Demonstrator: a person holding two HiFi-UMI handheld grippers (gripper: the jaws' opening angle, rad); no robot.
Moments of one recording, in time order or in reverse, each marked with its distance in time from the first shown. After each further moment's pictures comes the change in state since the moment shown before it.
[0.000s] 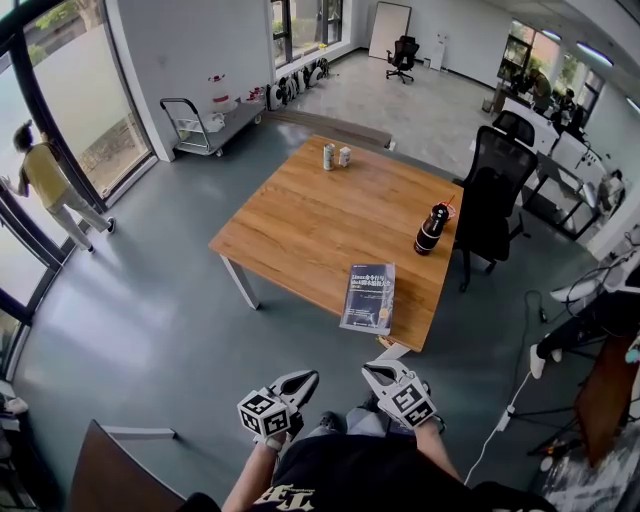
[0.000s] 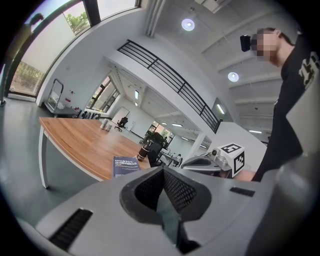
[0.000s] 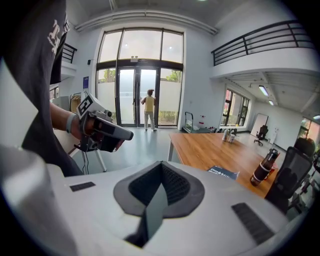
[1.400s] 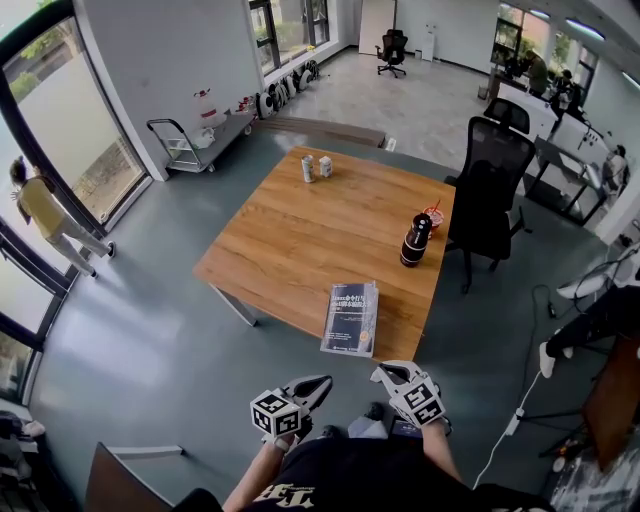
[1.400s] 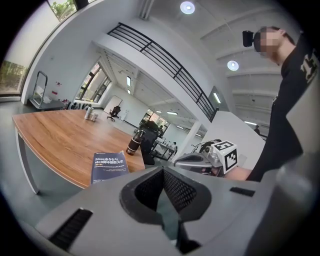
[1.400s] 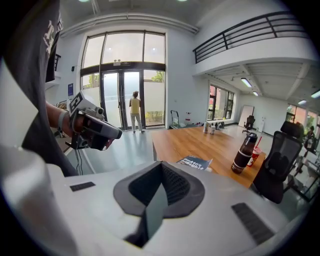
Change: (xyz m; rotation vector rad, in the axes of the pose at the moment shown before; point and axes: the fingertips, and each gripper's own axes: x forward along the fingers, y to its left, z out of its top) left arm 0.143 -0.017 0.005 0.038 0.148 -0.058; right arm -0.027 -0.145 -0.058 0.126 -0.016 -0.100
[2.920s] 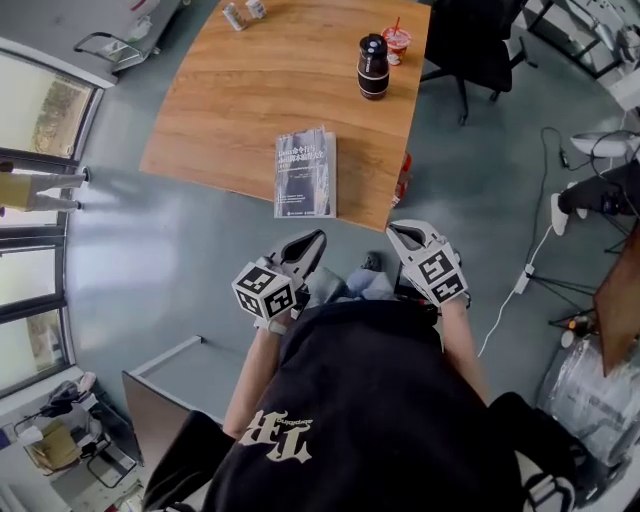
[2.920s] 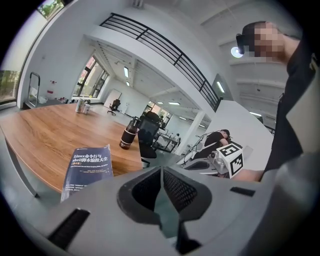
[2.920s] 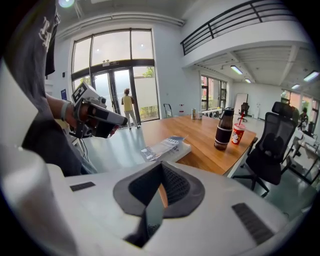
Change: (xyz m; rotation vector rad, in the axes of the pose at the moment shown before) left arm 0.135 -0.027 -0.008 0.029 0.105 0.046; right arm -0.053 -0.101 -0.096 0.106 0.054 0.007
